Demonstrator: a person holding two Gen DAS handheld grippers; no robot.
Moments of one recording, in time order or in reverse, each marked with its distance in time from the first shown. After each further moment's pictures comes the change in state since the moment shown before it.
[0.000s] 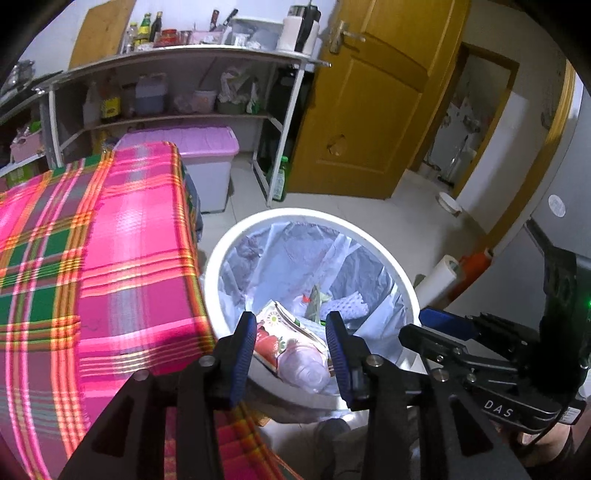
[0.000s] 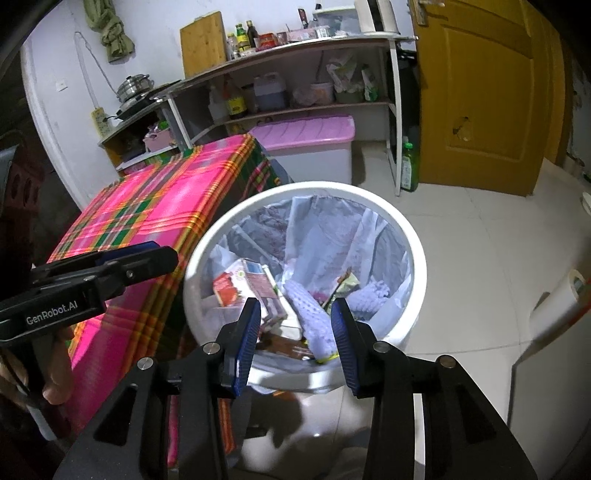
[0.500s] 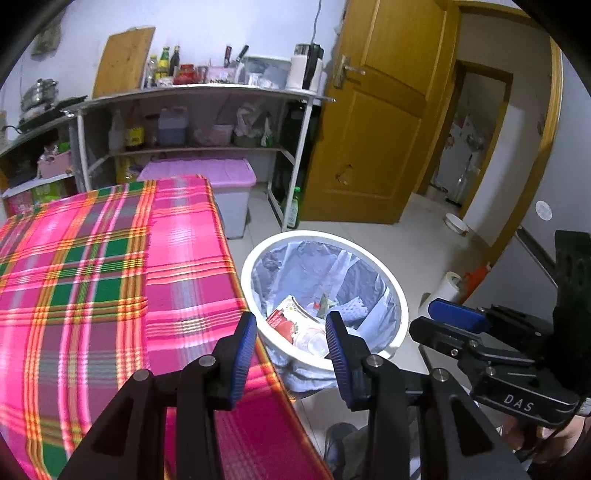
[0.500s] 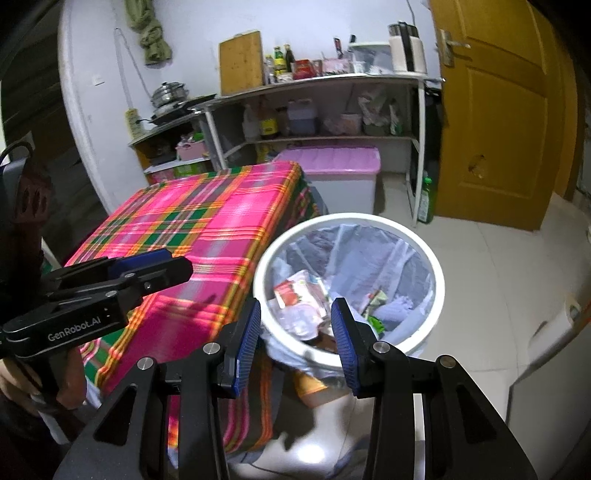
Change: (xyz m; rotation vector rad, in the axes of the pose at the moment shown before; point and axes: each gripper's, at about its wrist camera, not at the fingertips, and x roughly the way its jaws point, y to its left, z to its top) left arm -0.083 -0.004 -0.031 0.009 -0.126 0.061; right arm -0.059 0.057 -0.012 -0.098 -0.092 0.041
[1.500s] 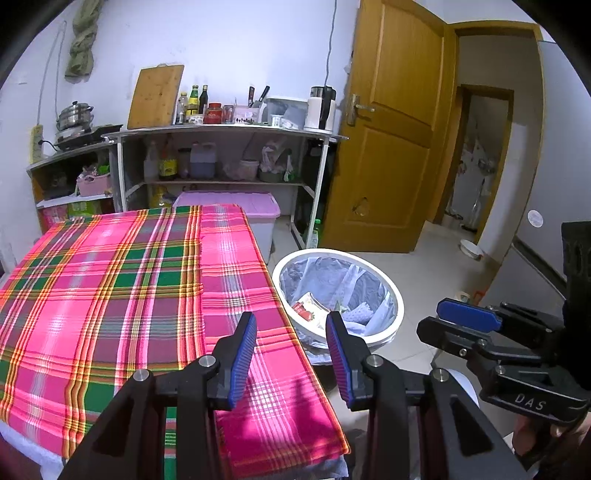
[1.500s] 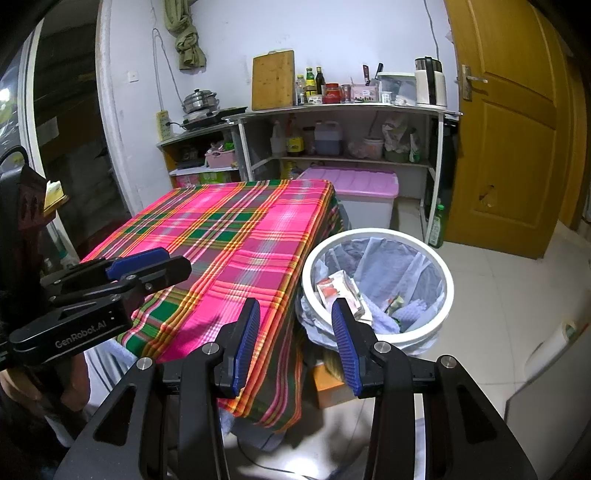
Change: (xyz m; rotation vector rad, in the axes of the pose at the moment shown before) left arm -0.101 -0.009 -0.052 -0.004 -0.150 0.093; right arm -0.048 0.044 -0.025 -0.081 -0.076 0.028
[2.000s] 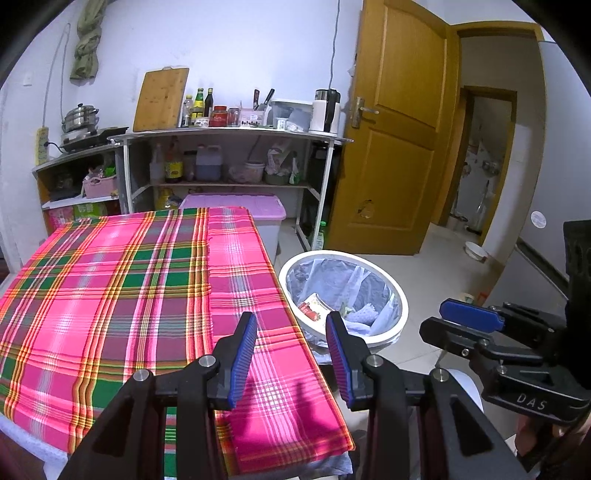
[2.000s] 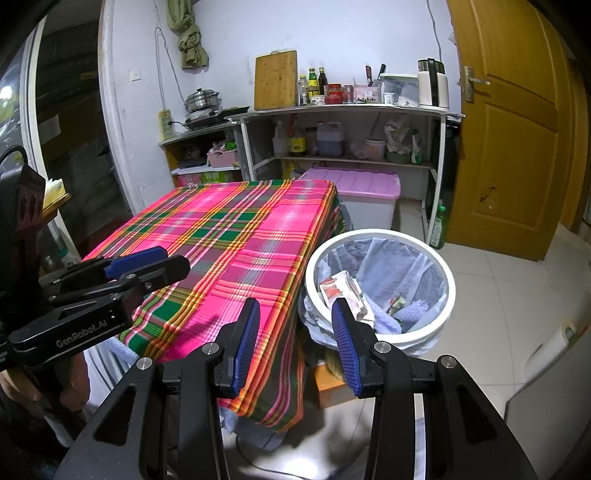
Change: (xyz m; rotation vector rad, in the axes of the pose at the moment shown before) left arm -0.008 0.002 -0.002 -0.002 -0.006 0.020; right arm -0.002 0.005 -0.002 -0.005 -0.001 0.001
